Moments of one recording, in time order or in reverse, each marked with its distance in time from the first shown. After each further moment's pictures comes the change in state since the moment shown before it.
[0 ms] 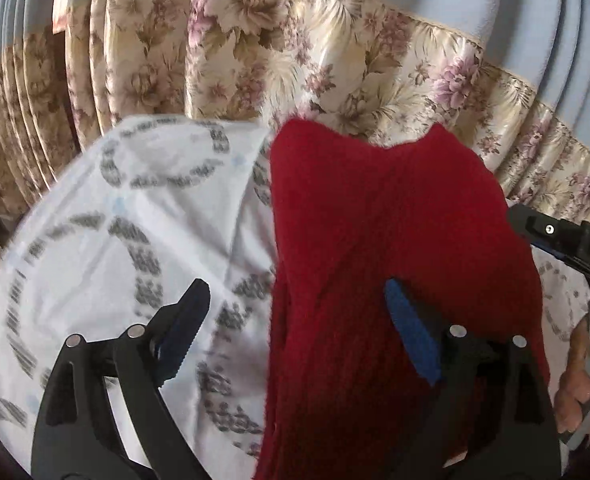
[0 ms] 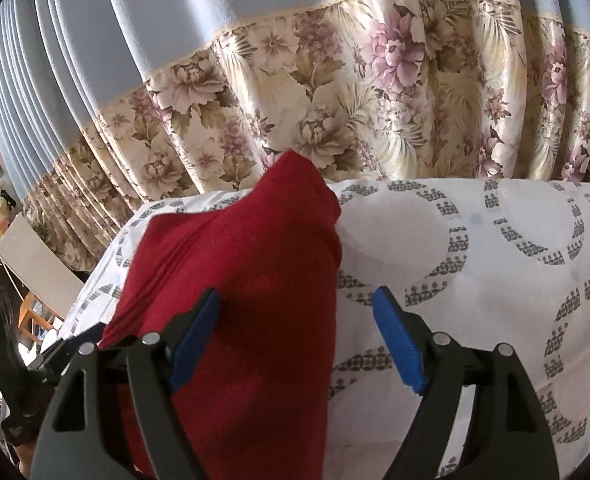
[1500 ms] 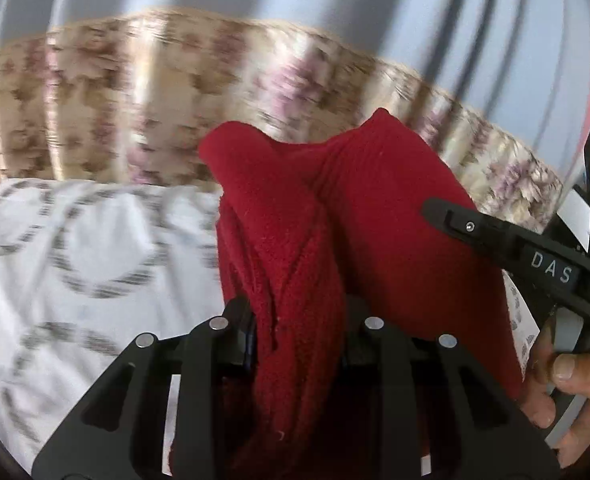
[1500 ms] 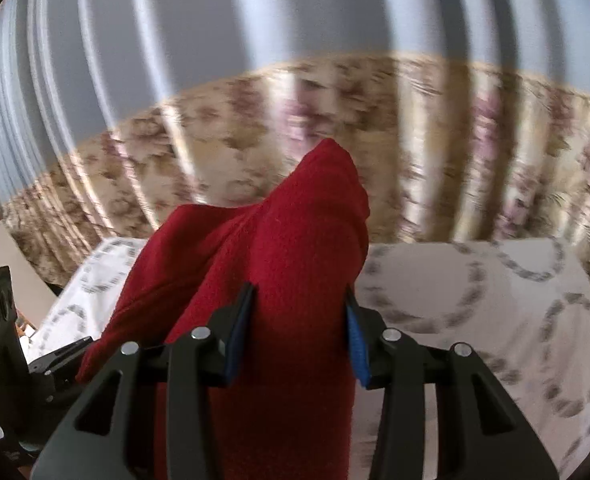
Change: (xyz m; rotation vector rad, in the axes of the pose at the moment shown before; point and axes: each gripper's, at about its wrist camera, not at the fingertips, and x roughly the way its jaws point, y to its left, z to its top) left arm 0.016 -0.203 0.030 0.131 -0.045 -0.237; right arm -0.076 -0.116 0.051 -0.038 -0.100 -0.114
